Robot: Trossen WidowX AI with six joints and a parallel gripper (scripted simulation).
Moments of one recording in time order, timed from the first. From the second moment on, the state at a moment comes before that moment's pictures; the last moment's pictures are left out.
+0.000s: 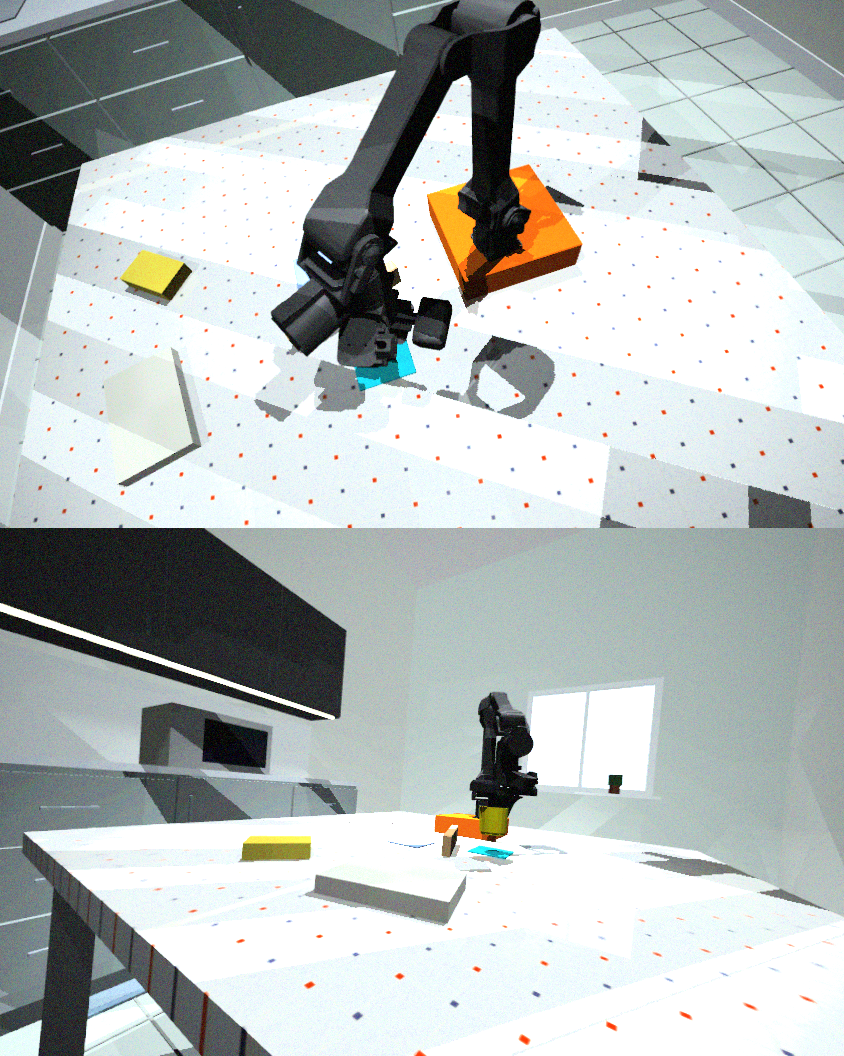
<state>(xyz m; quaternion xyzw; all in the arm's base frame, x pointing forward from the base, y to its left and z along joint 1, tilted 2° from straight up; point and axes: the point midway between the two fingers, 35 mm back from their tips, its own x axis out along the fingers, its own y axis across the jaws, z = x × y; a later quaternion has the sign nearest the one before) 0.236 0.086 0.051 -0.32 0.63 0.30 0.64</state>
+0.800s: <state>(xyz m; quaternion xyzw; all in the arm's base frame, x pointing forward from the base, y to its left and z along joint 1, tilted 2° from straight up) 0.234 0.087 0.016 -0.32 0.63 0.30 0.64</state>
